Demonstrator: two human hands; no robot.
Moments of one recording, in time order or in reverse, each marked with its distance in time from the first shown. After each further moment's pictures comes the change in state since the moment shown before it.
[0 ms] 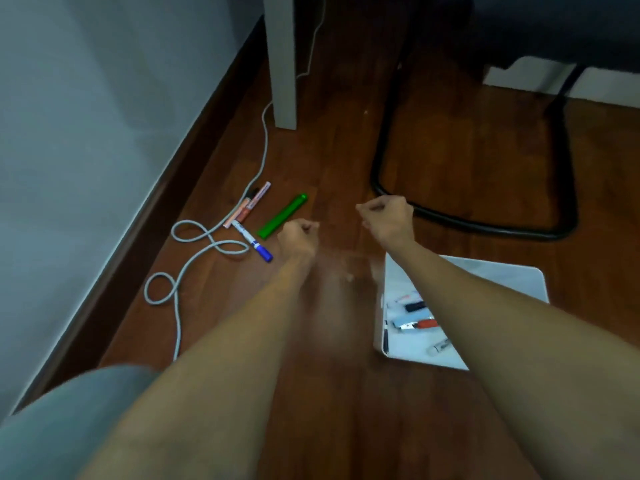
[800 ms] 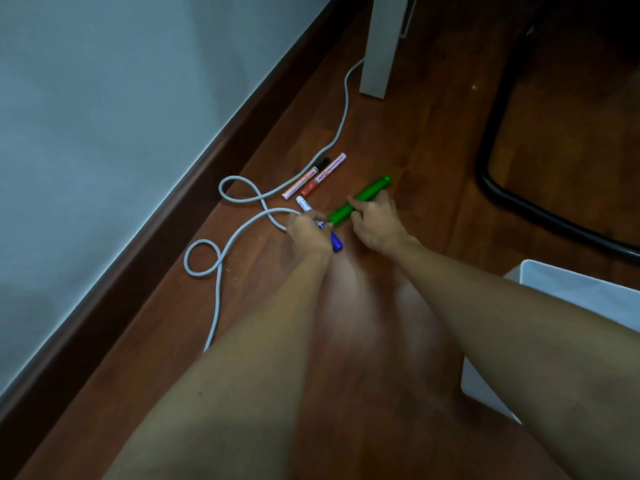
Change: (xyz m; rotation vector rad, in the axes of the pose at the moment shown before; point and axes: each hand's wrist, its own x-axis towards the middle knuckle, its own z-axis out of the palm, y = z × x) left_hand 0.086 -0.116 -0.026 -0.047 0.223 -0.087; right_hand 0.037 0.022 0.195 -0.613 -0.348 -0.410
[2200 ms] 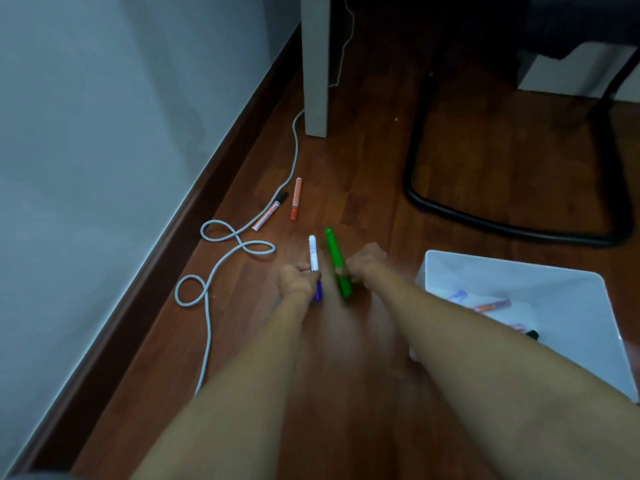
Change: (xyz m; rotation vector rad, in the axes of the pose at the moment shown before) left_hand -0.089 0.027 -0.019 -0.085 -0.228 -0.257; right_hand -0.082 0.022 -0.037 0.395 -0.082 0.638
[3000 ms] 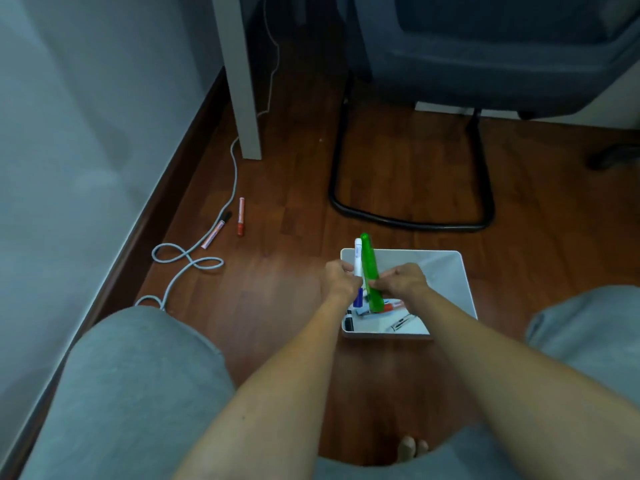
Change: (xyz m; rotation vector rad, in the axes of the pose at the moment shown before) left_hand -0.171 0.057 0.093 0.188 -0.390 0.207; right_hand -0.111 0.132 -0.166 0.418 0.124 0.103
